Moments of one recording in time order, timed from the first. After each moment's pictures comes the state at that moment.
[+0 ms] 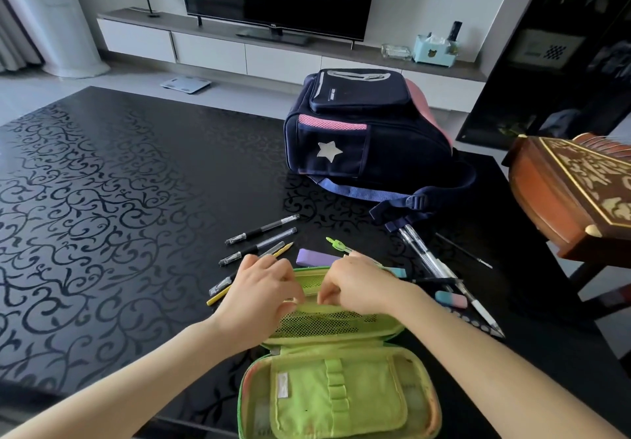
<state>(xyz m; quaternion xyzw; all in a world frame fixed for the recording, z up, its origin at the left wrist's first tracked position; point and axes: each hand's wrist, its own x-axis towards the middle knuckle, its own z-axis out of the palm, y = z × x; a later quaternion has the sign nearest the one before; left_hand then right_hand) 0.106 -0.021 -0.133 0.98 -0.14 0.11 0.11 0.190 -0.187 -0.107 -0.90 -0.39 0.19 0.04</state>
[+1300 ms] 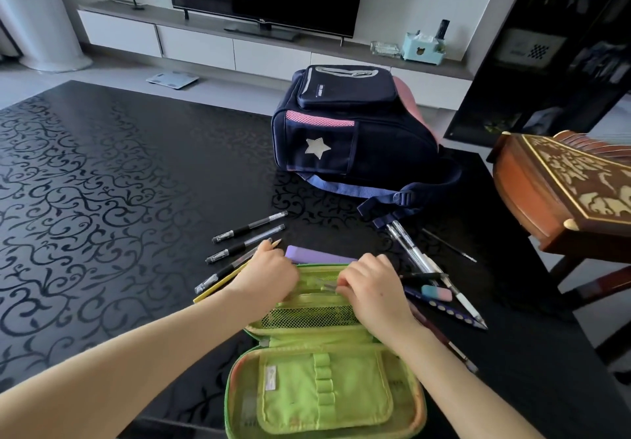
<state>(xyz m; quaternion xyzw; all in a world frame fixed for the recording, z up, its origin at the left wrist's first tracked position) 0.155 -0.041 -0.154 0.98 -0.14 -0.04 -0.13 0.179 -0.235 -0.154 -0.91 -0.37 -0.14 0.13</state>
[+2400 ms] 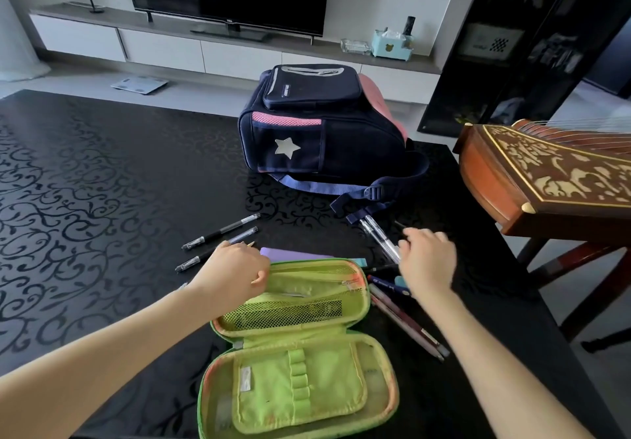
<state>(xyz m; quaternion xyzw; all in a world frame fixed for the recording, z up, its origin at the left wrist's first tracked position) 0.150 -0.024 -0.135 0.98 -0.16 0.07 0.10 0.230 -0.319 -0.138 -0.98 -0.02 -0.19 0.07</state>
